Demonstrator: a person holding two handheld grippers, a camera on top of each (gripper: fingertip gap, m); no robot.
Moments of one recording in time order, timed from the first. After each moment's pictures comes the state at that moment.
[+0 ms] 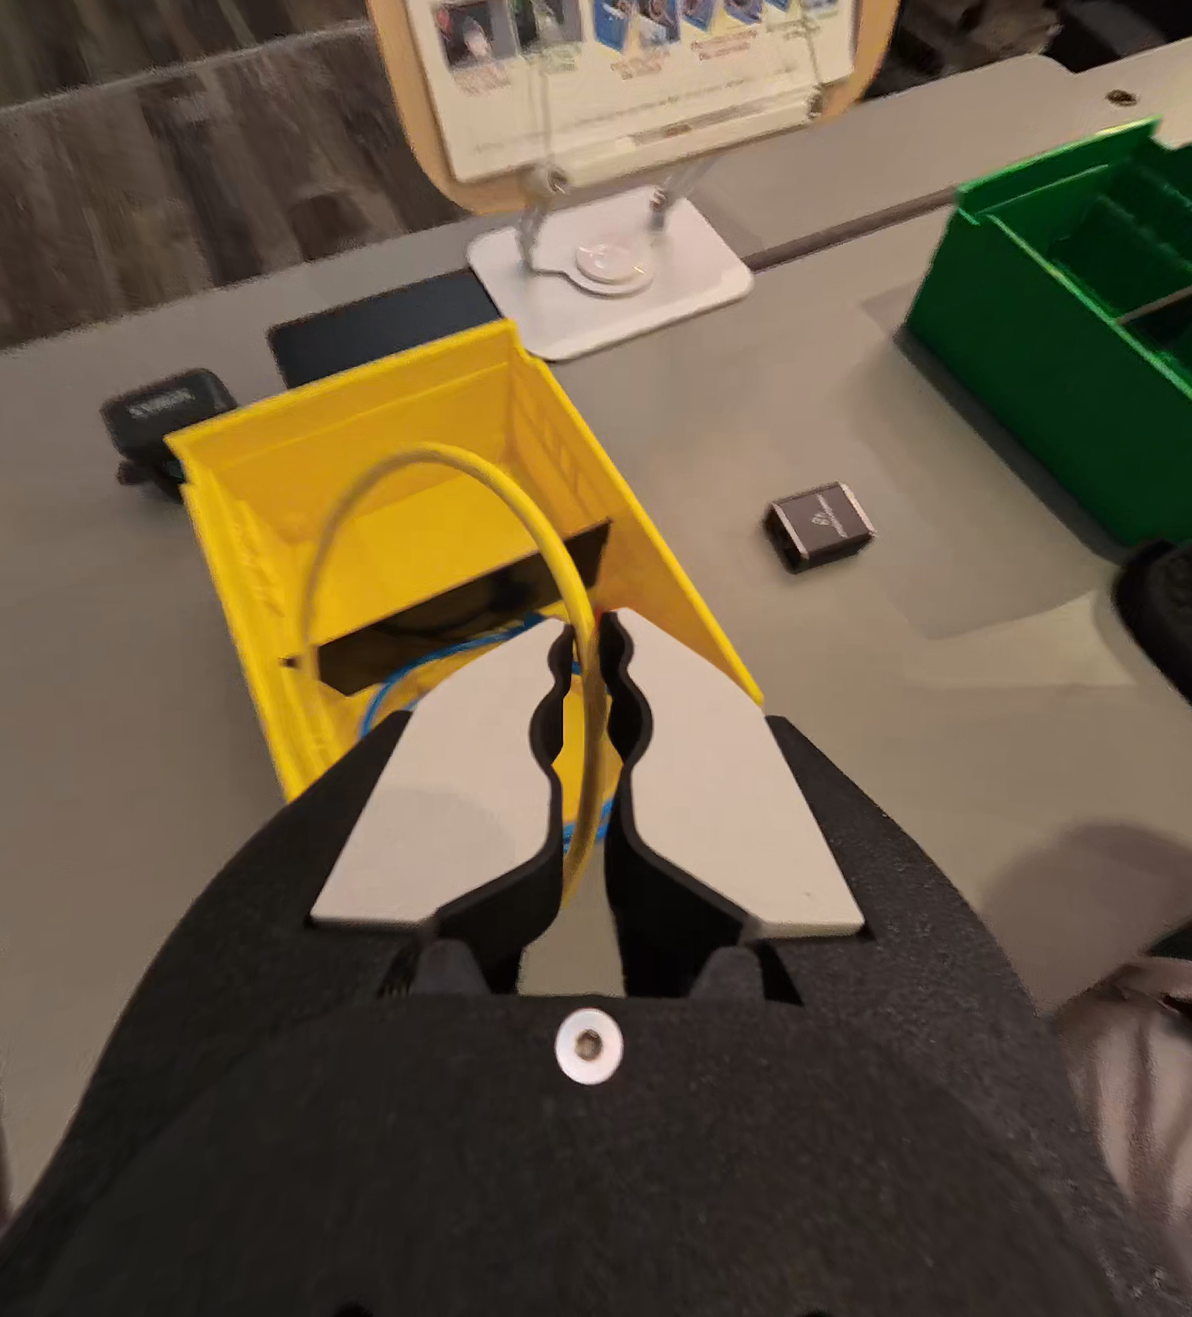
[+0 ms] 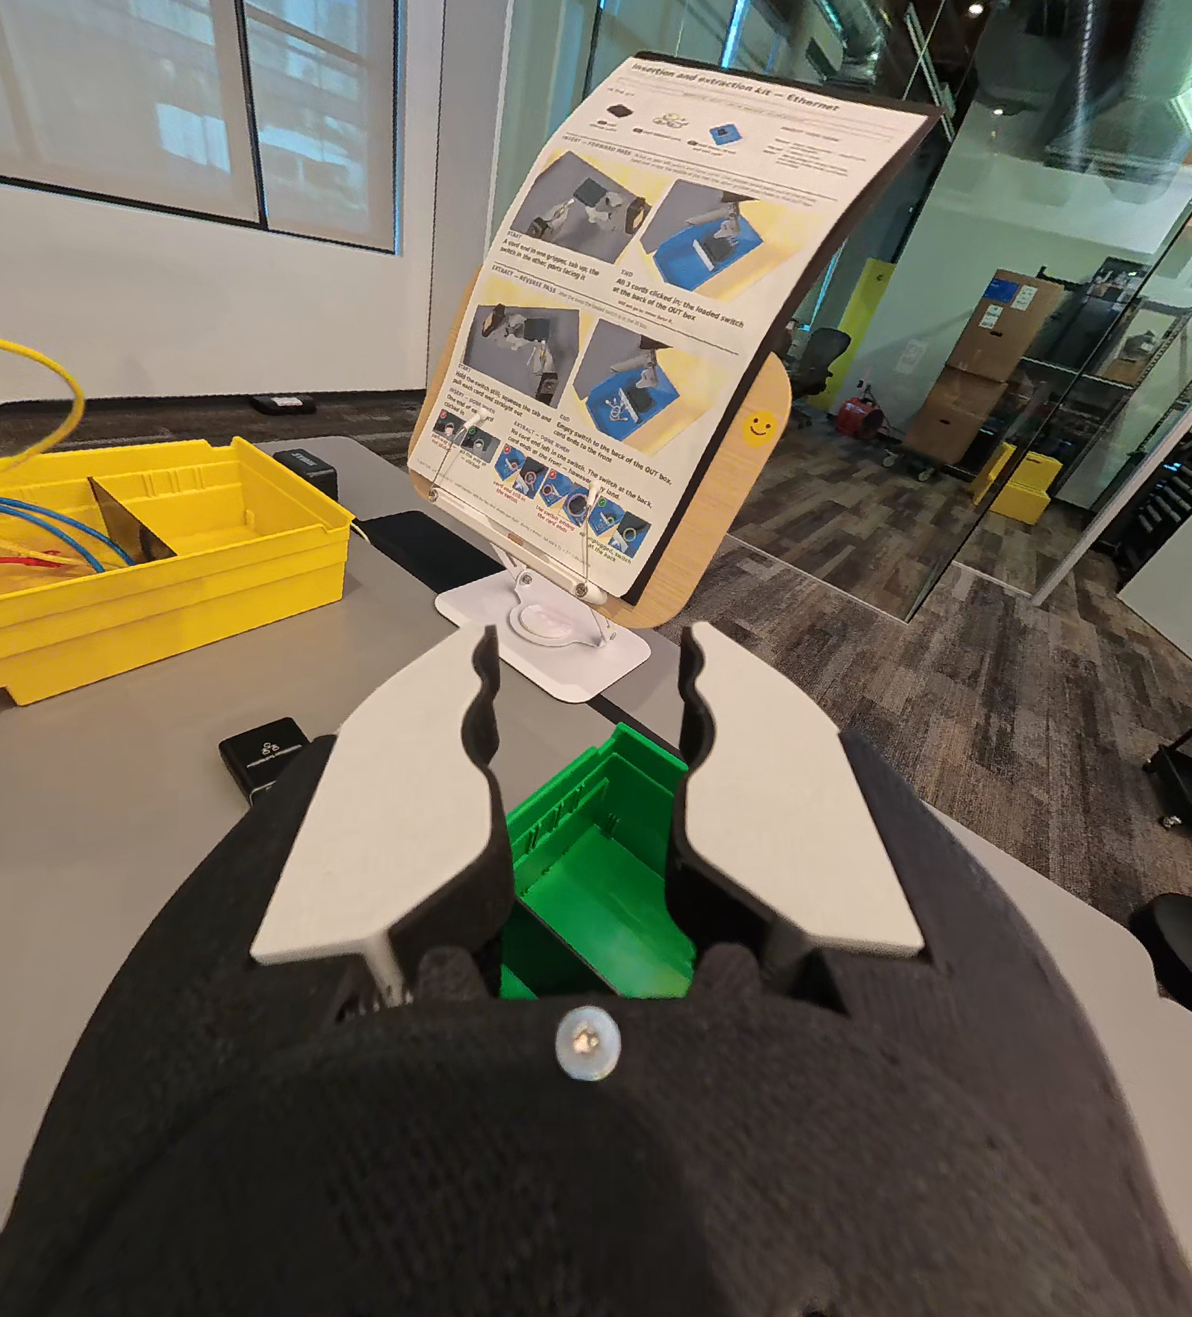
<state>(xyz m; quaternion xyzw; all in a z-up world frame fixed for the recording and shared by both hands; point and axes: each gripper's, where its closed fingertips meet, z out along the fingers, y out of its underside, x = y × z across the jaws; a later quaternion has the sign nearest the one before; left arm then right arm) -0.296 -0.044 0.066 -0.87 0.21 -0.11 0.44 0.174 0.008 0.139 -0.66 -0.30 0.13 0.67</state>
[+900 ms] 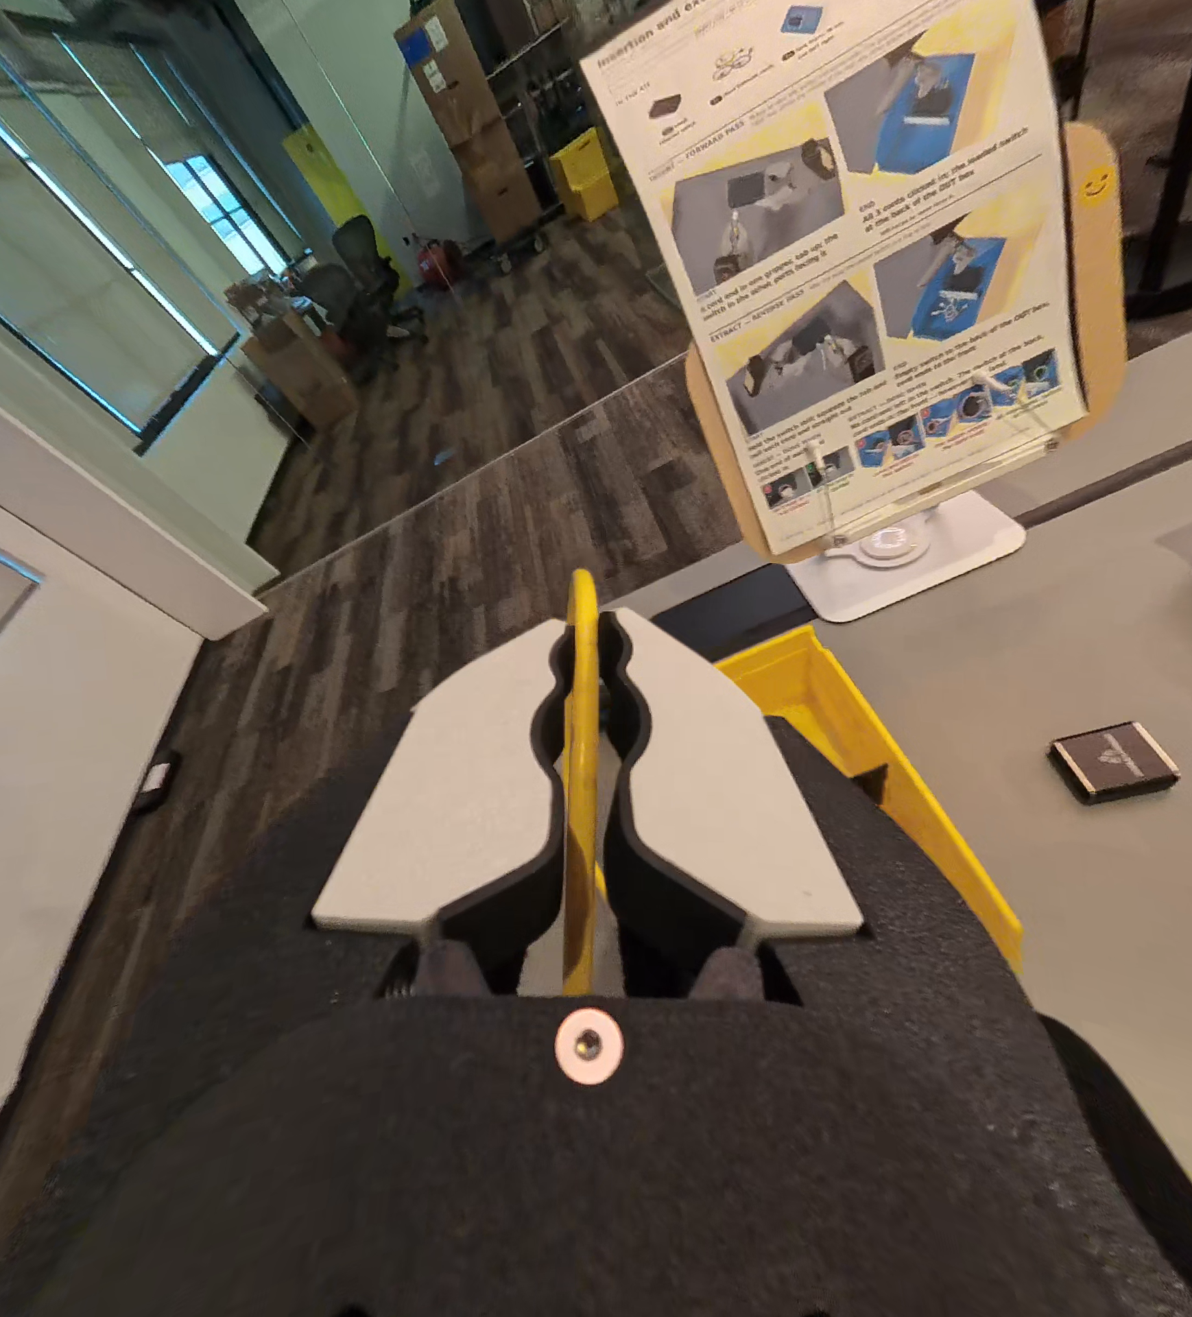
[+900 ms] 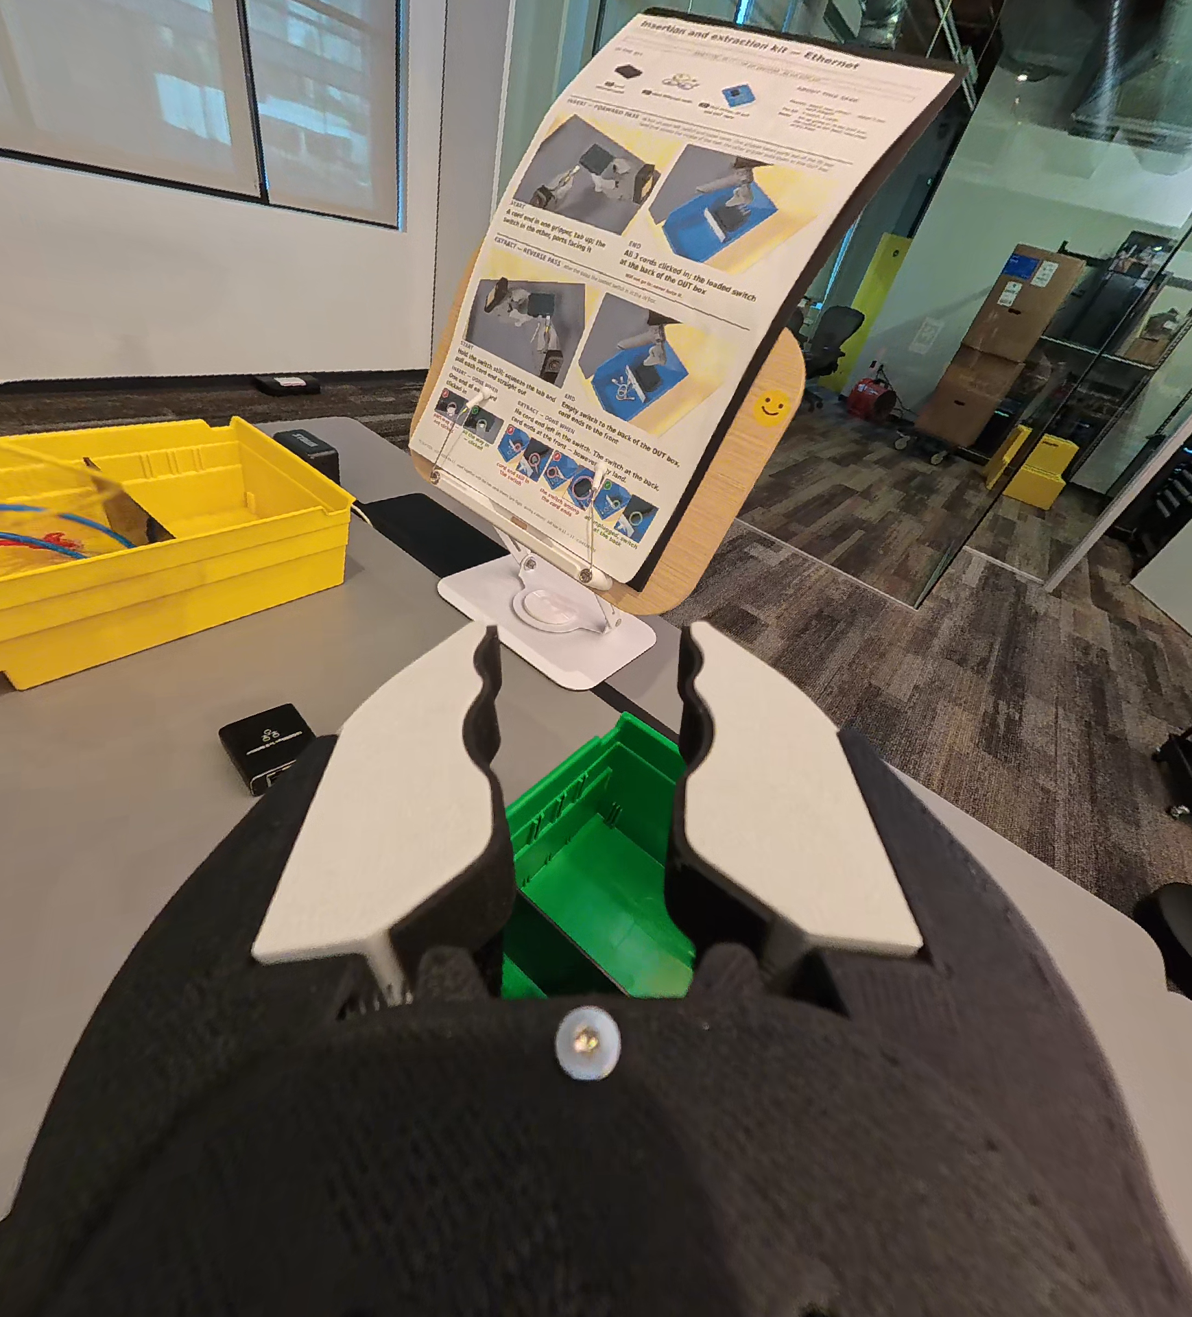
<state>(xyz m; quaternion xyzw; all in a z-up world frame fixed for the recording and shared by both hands) -0.335 -0.029 0.290 -0.77 0.21 0.12 0.59 0.171 0.013 0.132 -0.67 -0.31 0.13 0.66</state>
